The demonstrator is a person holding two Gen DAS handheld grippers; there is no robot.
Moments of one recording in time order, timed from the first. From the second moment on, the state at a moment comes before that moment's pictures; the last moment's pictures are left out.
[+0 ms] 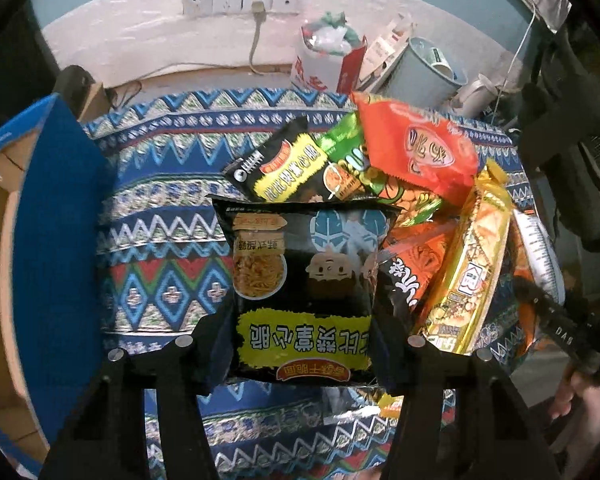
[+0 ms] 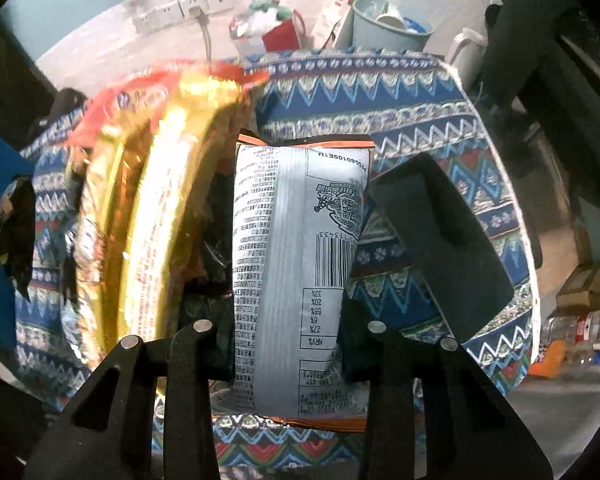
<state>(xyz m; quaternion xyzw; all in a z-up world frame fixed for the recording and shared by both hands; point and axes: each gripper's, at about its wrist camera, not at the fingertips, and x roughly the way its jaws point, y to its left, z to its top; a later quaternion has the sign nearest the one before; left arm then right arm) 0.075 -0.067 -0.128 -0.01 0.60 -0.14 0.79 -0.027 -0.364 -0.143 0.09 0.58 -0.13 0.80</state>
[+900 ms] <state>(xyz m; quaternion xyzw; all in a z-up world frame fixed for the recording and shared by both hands) 0.031 -0.009 -0.042 0.08 0.48 -0.10 0.87 -0.017 -0.259 -0.041 0.03 0.49 -0.04 0.87</state>
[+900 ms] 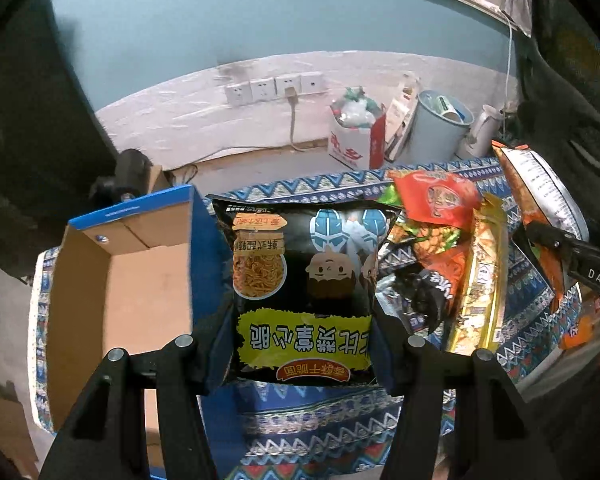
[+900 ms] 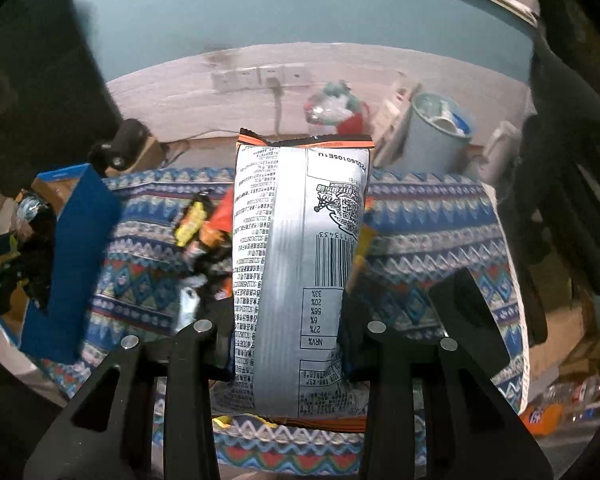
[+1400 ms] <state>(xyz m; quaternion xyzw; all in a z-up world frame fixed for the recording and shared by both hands) 0.032 0.053 -0.033 0.05 0.46 -0.06 0.88 0.029 -0.161 -0.032 0.00 0.49 0.05 0.87</state>
